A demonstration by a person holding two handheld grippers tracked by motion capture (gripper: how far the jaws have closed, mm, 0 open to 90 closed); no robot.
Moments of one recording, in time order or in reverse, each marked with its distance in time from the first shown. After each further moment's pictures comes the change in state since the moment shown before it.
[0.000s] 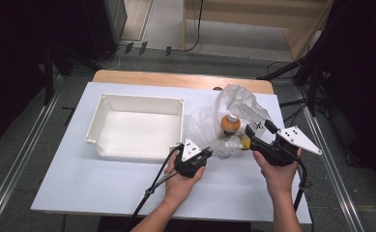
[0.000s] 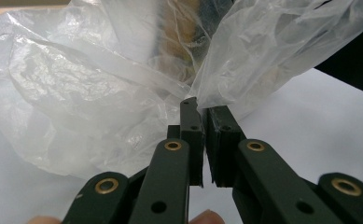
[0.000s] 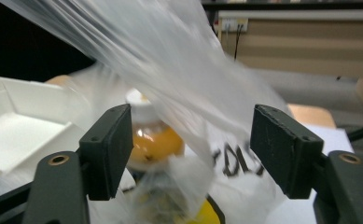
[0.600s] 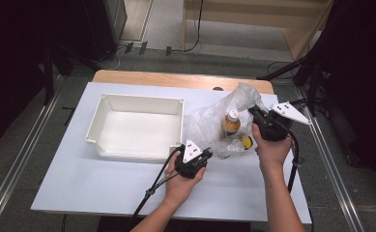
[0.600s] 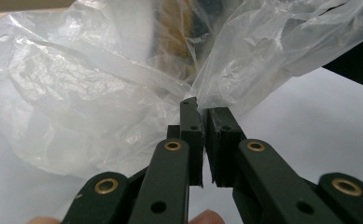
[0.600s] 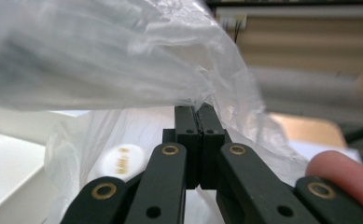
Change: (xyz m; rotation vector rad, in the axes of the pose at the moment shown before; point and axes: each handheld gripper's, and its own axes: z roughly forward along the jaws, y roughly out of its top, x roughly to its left) left arm -0.001 -0.001 -0.001 0.001 0.003 0.016; right arm -0.014 0.022 0.060 0.080 -0.011 0.053
